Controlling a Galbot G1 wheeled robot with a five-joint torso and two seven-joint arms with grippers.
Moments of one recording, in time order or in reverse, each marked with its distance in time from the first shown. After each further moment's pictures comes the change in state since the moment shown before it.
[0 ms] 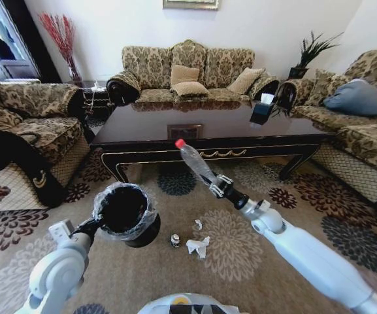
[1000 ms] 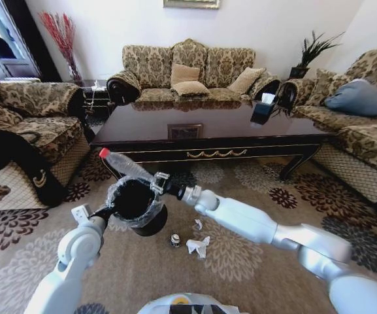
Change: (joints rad) left arm -0.188 0.001 0.080 0.134 -0.021 0.003 -0.018; right arm 0.430 0.402 -0.563 -0.370 -0.030 0.045 0.016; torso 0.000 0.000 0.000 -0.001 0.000
